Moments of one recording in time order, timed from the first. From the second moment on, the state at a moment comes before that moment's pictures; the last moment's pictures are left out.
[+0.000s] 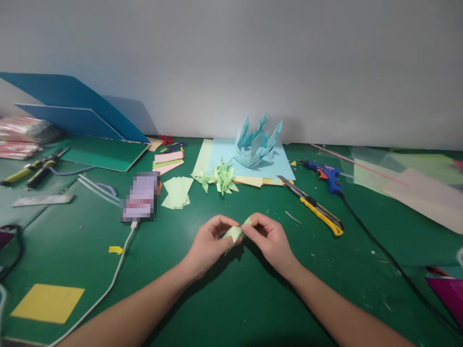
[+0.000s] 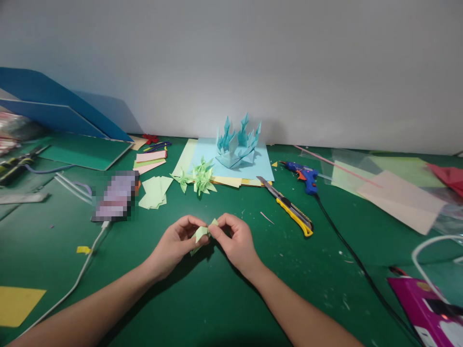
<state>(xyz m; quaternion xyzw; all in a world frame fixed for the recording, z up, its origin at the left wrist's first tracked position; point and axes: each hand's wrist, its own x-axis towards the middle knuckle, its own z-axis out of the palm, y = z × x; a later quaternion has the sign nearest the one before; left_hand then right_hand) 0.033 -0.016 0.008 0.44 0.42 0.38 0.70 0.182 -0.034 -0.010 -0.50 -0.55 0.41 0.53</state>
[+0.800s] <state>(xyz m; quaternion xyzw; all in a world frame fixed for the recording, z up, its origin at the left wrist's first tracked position) 0.033 -0.014 0.008 0.46 0.46 0.37 0.66 0.175 -0.034 -0.013 -0.51 -0.61 0.38 0.48</state>
